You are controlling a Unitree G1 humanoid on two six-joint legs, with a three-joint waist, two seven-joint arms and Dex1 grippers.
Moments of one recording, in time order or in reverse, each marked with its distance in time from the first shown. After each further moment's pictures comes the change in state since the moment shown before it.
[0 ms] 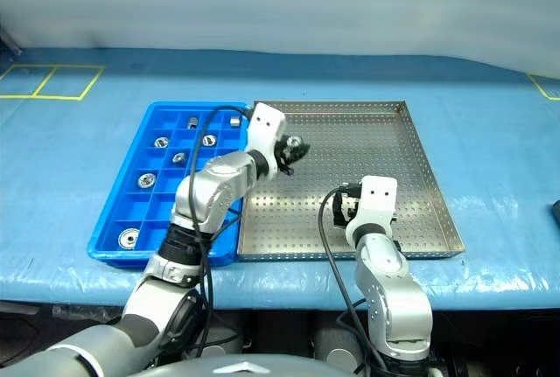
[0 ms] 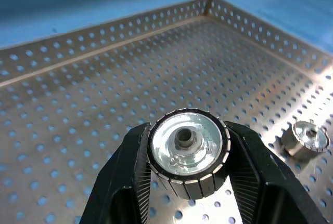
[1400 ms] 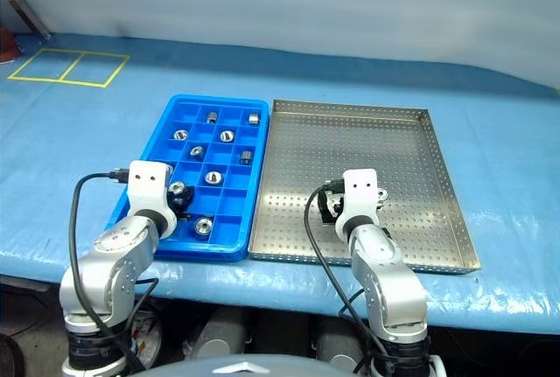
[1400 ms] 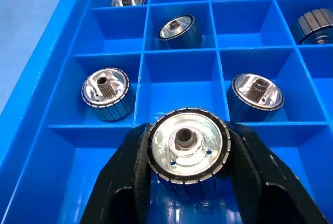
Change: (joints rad) left arm 0.559 0.207 0.213 -0.628 0.038 0.355 0.237; right arm -0.069 -0.072 0.026 0.067 0.003 0.008 0.120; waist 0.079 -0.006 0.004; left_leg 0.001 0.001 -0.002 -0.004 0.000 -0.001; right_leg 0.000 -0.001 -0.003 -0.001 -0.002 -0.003
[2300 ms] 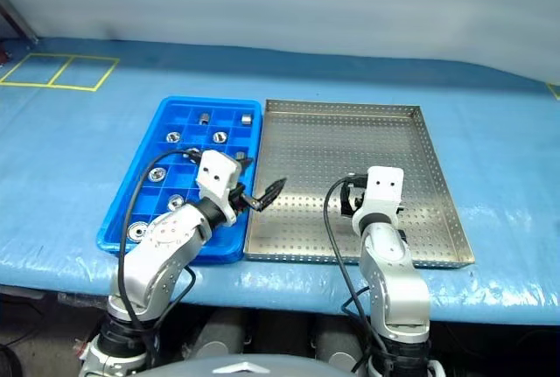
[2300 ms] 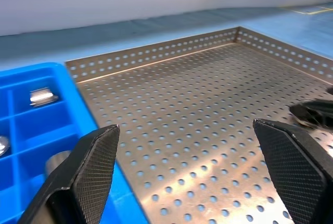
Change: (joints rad) left arm -0.058 0.032 -0.348 0.140 -0.113 -0.477 -0.350; right arm -0.015 0.068 -0.117 0.045 -0.066 -0.100 -0.139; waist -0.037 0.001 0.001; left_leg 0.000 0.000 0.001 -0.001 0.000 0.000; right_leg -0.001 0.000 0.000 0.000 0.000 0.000
